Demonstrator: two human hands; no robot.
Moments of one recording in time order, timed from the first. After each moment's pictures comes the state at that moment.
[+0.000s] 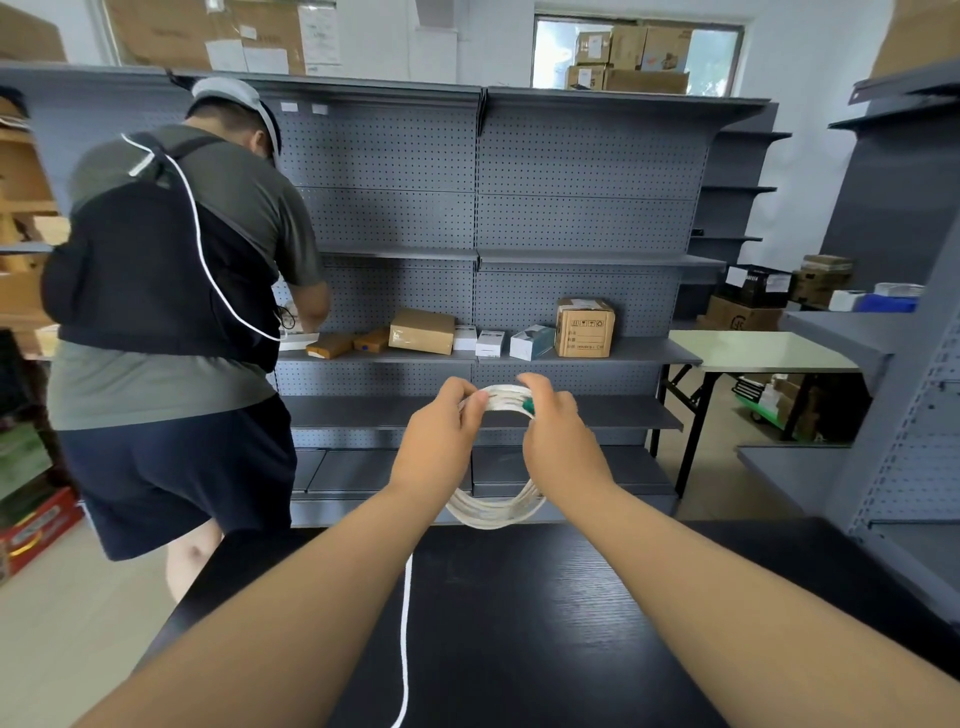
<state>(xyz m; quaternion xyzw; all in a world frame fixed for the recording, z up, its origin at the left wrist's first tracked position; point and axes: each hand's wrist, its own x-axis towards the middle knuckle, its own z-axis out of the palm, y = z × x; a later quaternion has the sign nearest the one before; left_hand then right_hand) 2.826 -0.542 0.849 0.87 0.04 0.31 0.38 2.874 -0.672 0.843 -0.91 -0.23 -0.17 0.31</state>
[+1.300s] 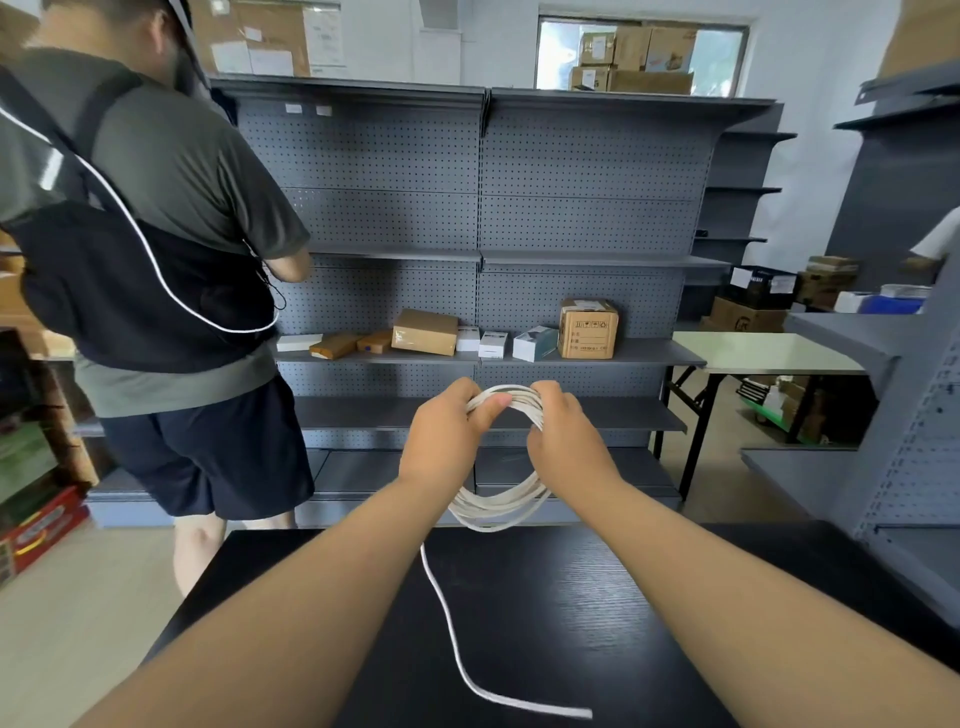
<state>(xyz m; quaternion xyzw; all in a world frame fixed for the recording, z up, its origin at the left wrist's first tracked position) 2.832 -0.545 0.857 0.86 0.05 0.31 0.40 2.881 -0.676 0.847 -0.90 -0.24 -0.14 0.33</state>
